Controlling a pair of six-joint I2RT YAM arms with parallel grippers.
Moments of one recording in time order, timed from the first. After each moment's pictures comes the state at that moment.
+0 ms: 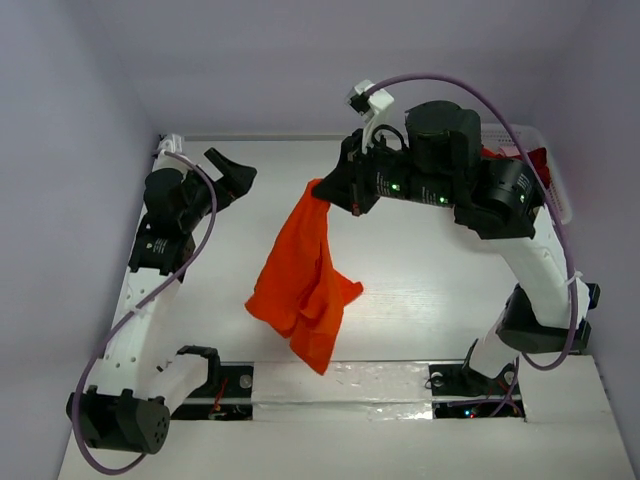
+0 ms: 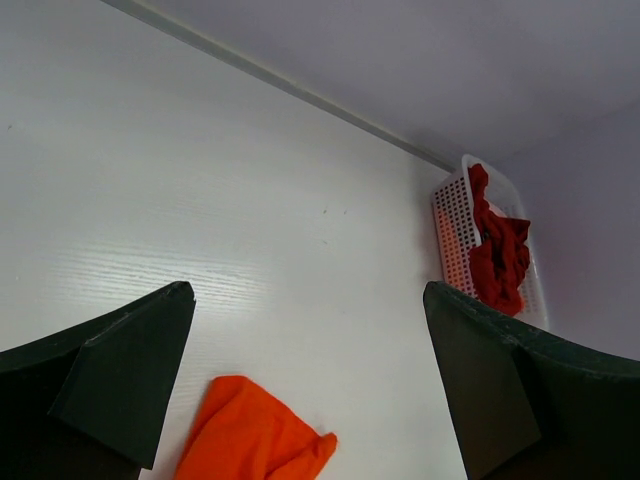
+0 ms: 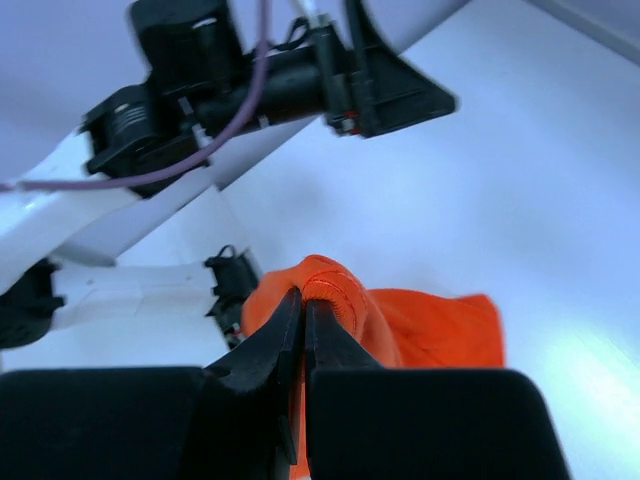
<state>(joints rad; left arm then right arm) -0.12 0.99 1.02 -0.25 0.18 -0.70 1.02 1.63 2.45 -1.07 -0.09 0.30</state>
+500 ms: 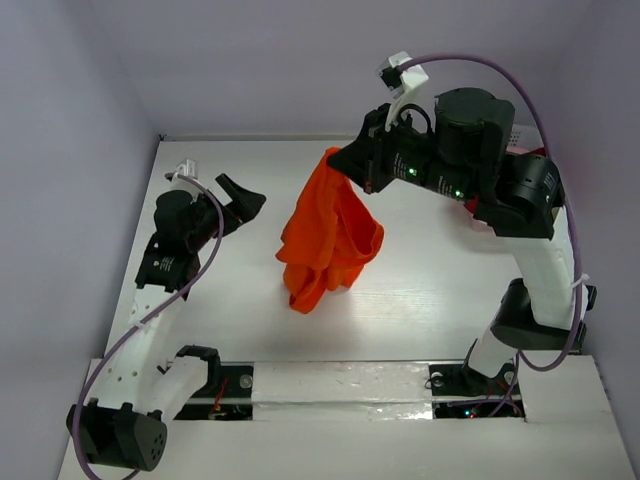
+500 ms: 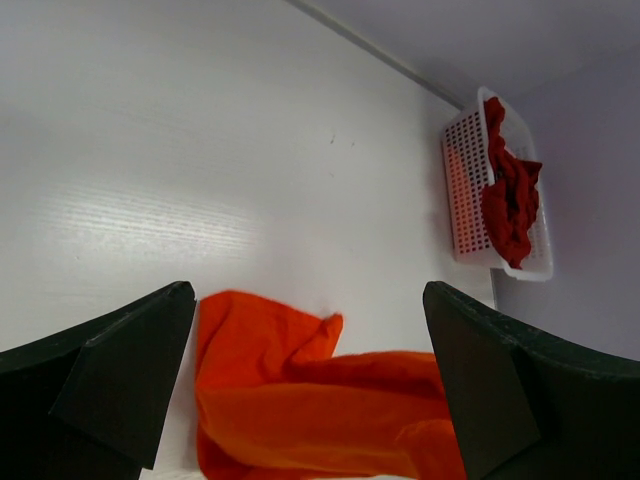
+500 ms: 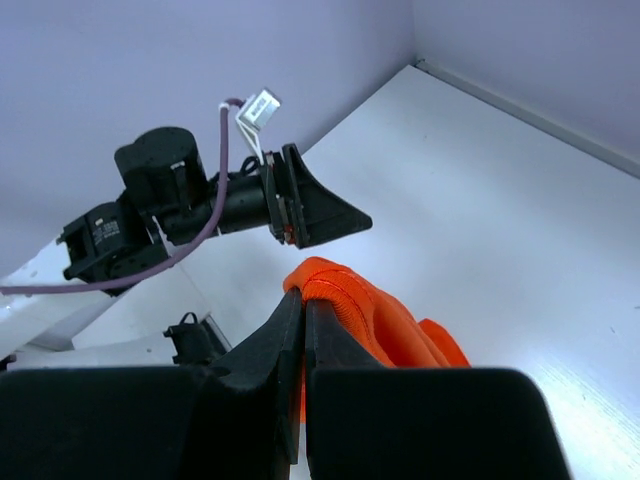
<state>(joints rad) -0.14 0.89 0.87 -0.27 0.23 -0.72 1.00 1.67 2.61 -1.09 0.07 0.28</state>
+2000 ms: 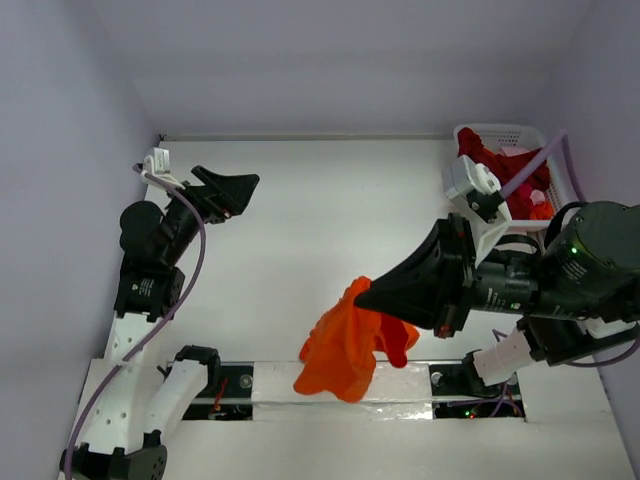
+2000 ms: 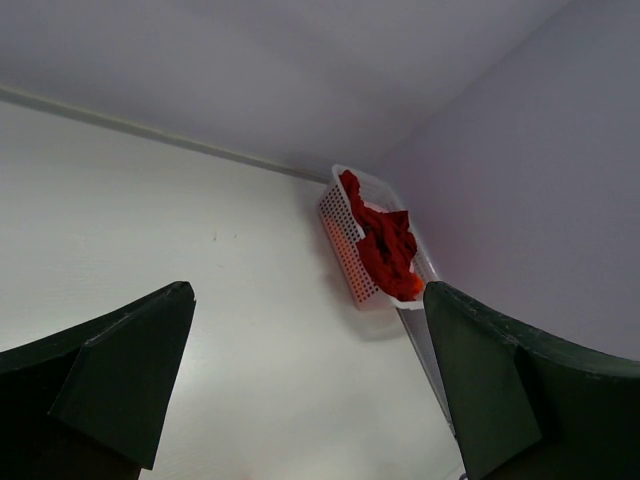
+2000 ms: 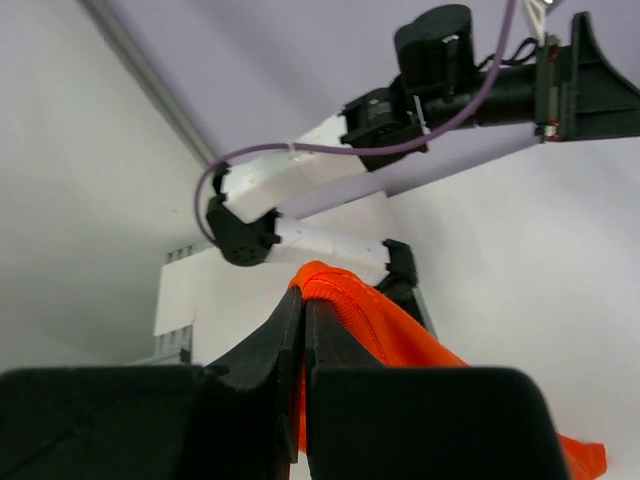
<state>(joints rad) -0.14 0.76 0.97 -0.16 0.32 -0.76 1.77 1.46 2.55 -1.10 0.37 0.32</state>
